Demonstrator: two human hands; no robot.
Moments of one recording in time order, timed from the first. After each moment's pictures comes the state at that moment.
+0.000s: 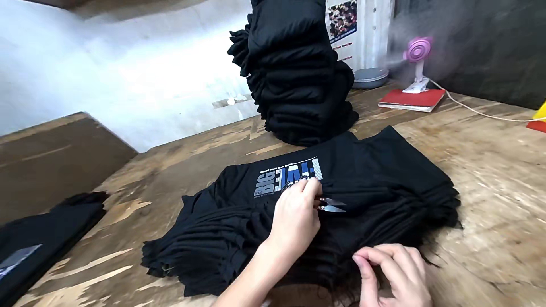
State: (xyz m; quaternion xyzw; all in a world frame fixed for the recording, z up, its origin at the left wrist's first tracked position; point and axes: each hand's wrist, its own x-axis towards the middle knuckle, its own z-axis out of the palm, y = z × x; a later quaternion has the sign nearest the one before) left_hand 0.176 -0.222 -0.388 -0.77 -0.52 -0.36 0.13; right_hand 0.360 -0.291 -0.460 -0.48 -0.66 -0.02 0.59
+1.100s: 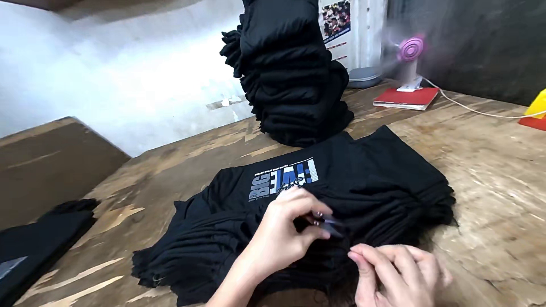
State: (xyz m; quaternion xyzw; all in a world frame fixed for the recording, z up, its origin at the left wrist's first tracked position) left_hand 0.151 -0.234 -0.377 -0.84 -0.36 -0.41 -0.09; right_hand 0.356 -0.286 -0.451 -0.50 -0.63 -0.14 0.58
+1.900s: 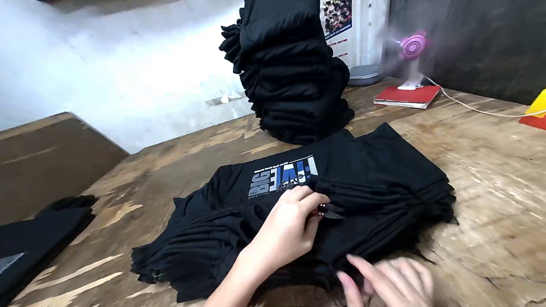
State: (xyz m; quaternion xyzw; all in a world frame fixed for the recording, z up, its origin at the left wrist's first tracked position) left_hand 0.156 -0.224 -0.390 -0.85 -0.43 -0.29 0.03; right_hand 0.363 -0.307 -0.465 -0.46 -0.69 -0.05 0.55
